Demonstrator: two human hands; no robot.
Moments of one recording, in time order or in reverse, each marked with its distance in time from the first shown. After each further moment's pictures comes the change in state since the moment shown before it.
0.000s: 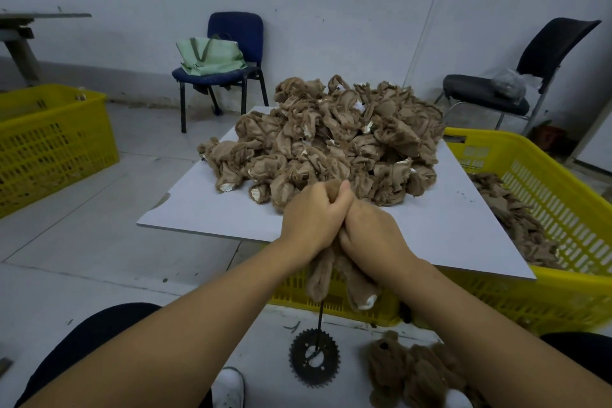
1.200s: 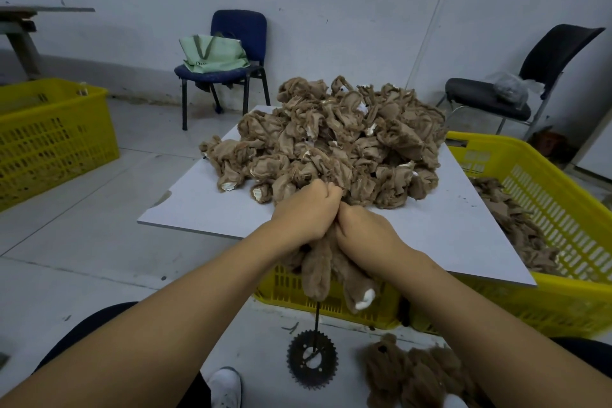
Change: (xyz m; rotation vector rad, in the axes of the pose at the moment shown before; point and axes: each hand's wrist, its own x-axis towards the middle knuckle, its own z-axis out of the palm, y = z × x) left_hand 0.018 -0.009 -0.018 0.163 -0.254 -0.151; right_hand 0.014 0.001 0.007 0.025 -0.175 0.054
